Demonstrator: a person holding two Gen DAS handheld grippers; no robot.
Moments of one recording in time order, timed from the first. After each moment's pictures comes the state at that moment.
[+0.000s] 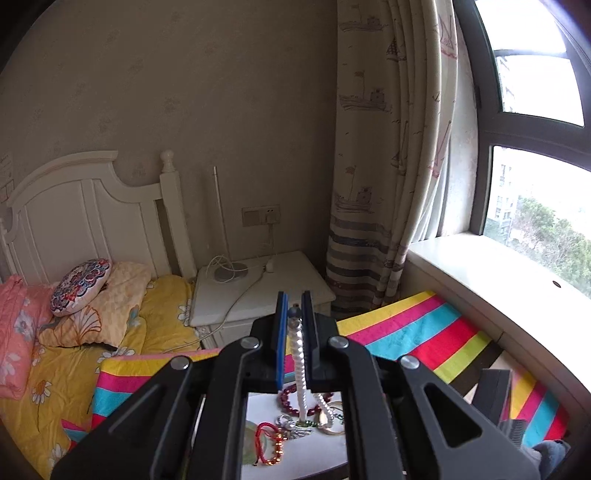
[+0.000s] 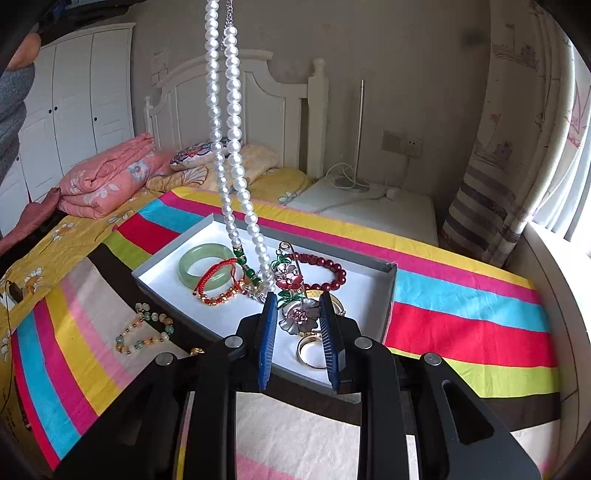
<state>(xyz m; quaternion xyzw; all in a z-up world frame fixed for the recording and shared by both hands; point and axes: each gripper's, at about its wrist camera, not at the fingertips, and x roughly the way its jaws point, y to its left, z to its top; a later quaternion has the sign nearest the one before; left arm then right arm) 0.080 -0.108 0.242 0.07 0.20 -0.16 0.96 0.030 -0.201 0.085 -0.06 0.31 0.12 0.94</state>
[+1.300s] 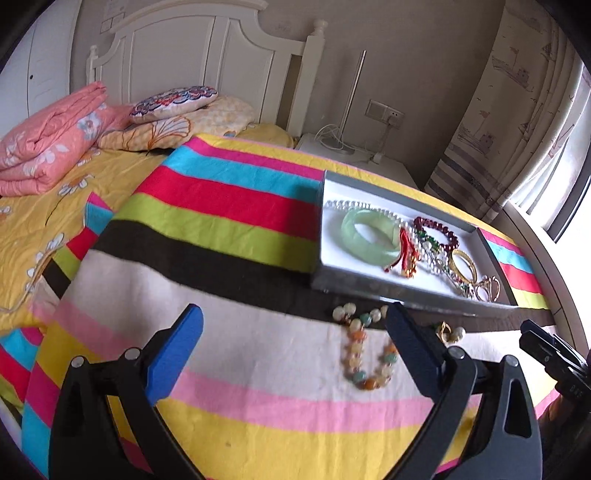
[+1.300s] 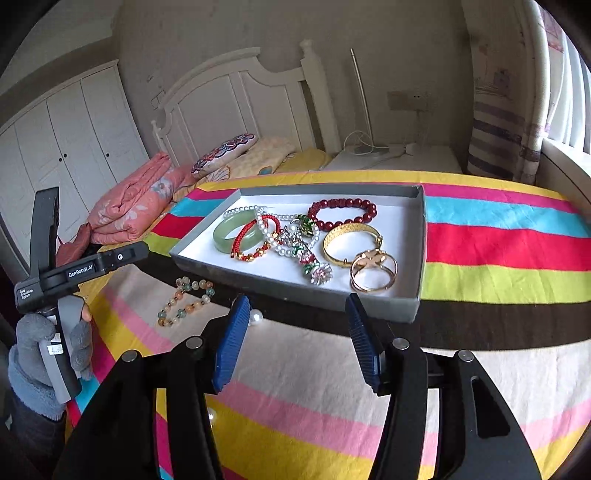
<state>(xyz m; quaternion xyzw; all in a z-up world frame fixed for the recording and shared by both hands) -0.004 0.071 0.034 -0.11 0.37 0.00 0.92 -0.016 -0.219 0.044 0.07 0.34 0.17 0.92</state>
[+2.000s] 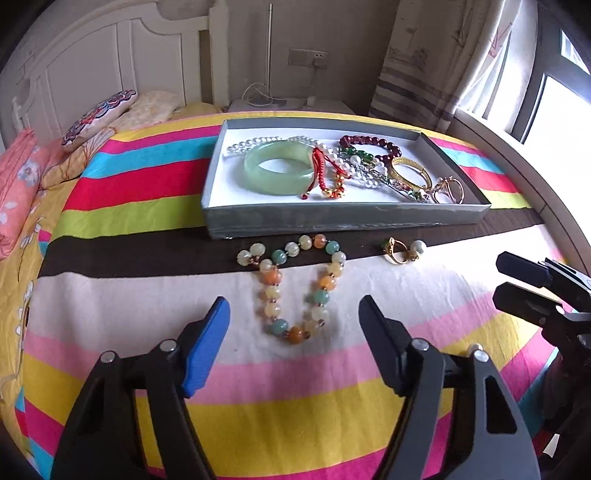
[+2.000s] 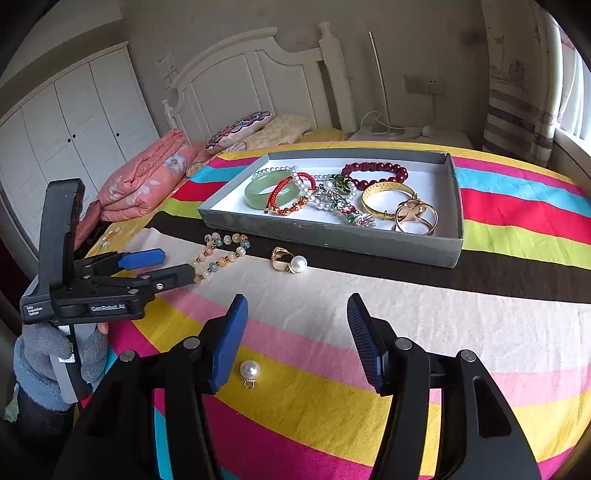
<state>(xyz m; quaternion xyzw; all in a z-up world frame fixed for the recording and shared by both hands) -0.001 -0.006 0.017 0.03 0.43 -0.11 0.90 -0.042 -0.186 0.029 0.05 0.37 0.19 0.91</state>
